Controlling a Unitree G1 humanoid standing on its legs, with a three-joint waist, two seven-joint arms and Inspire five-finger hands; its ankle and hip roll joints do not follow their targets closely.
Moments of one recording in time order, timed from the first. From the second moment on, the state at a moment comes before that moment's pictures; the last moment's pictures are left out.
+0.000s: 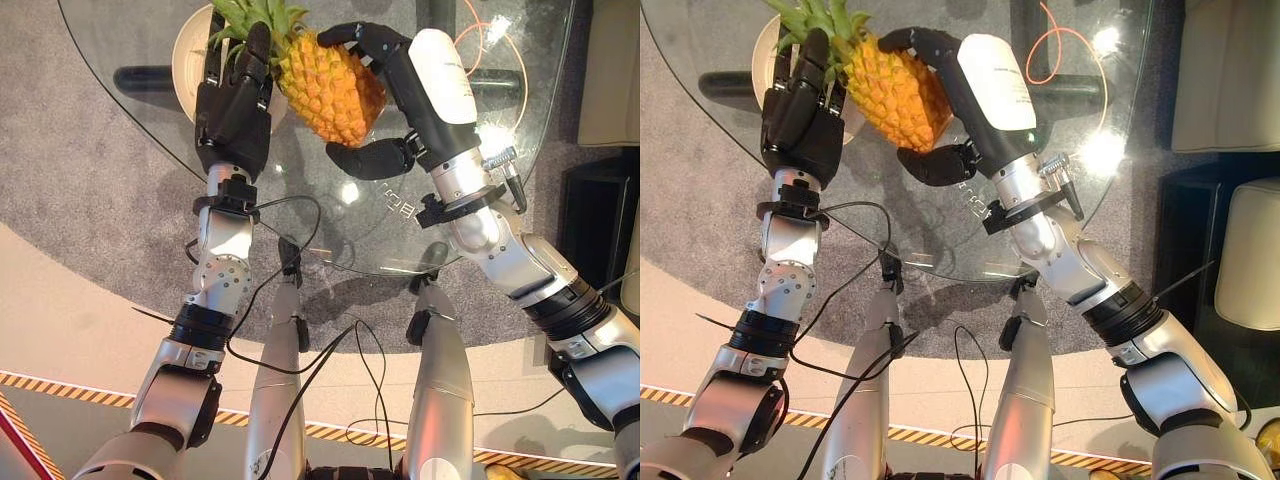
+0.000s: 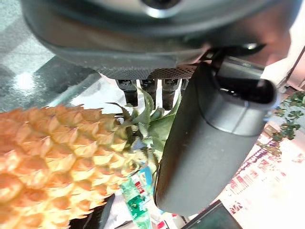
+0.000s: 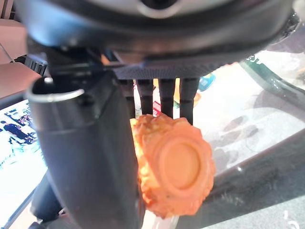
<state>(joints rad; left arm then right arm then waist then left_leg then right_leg) -0.75 0.32 -0.15 0.21 -1.28 -0.26 0.07 -0.91 -0.71 0.58 0.06 -0.24 -0.13 -0.40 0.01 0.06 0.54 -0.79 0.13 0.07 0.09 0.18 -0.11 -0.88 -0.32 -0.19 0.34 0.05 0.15</state>
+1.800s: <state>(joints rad) -0.76 0.32 -0.14 0.23 -1.37 -0.54 -0.09 -1.00 -0.77 0.69 0.01 -0.35 -0.23 -0.40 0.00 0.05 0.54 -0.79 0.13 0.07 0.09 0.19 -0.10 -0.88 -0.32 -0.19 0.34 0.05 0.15</state>
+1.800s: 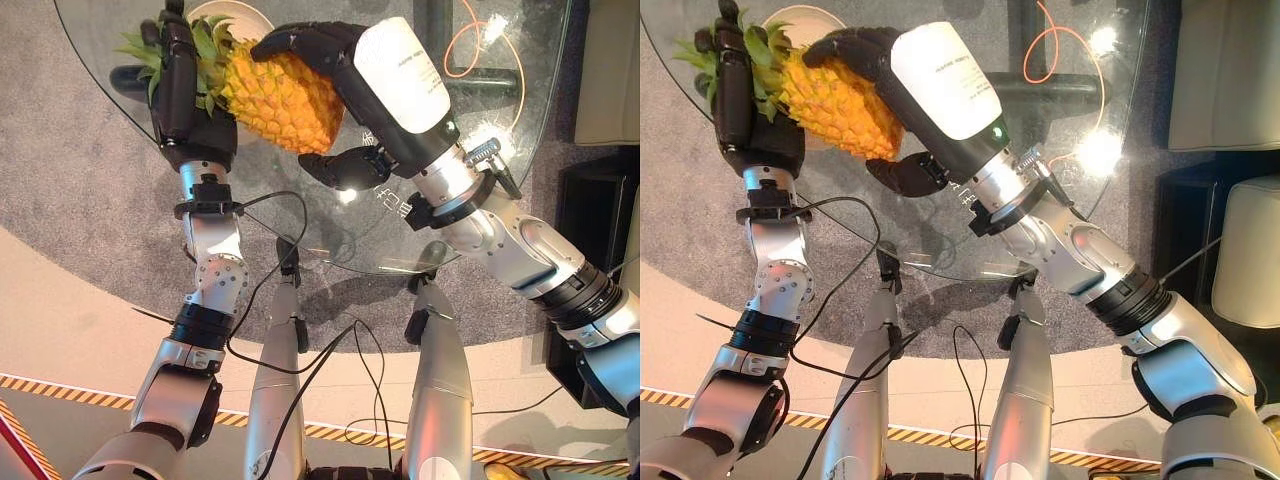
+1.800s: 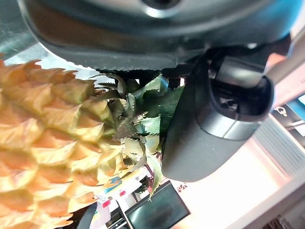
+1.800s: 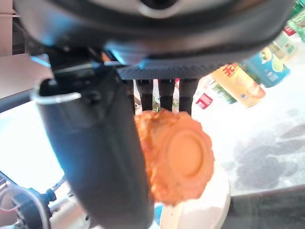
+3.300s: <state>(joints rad) -0.83 0.28 -0.09 0.30 -0.78 -0.64 0.52 -0.98 -0.71 0.54 0.08 -0.34 -0.20 -0.56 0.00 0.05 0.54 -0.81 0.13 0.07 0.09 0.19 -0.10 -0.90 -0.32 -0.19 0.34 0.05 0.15</state>
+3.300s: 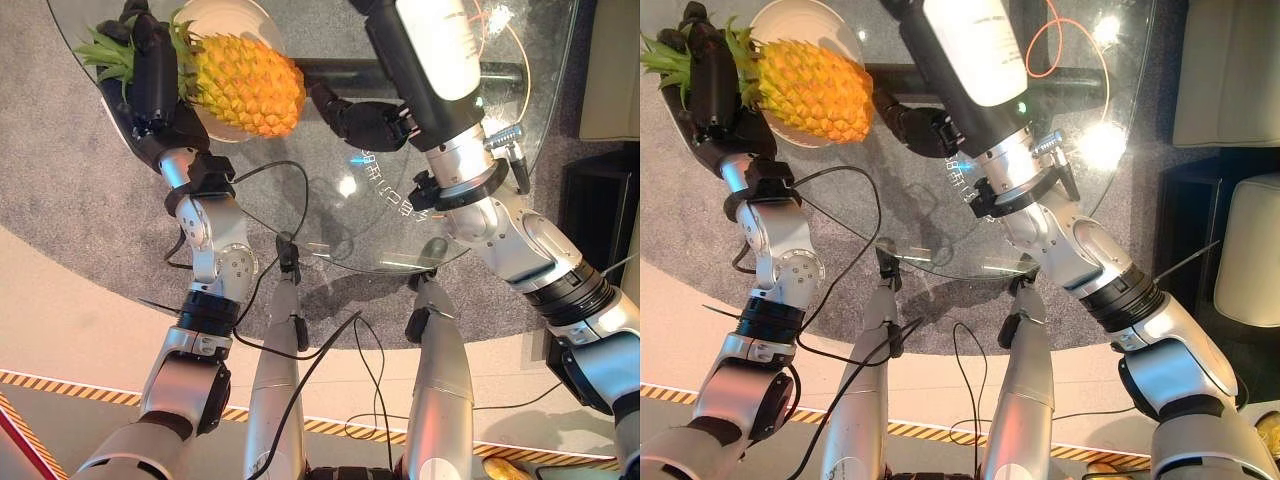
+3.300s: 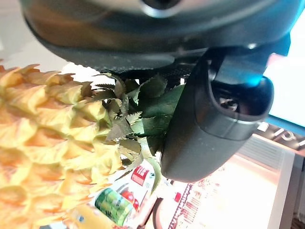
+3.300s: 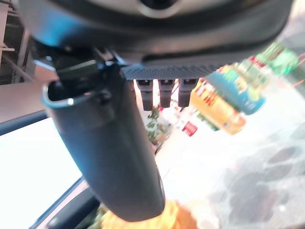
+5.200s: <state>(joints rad) -1.03 0.49 -0.15 0.65 -0.37 -0.70 0.82 -0.89 -0.59 0.24 1.11 0.52 -0.15 -0.57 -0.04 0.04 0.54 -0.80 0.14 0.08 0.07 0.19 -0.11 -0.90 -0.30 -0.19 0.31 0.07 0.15</state>
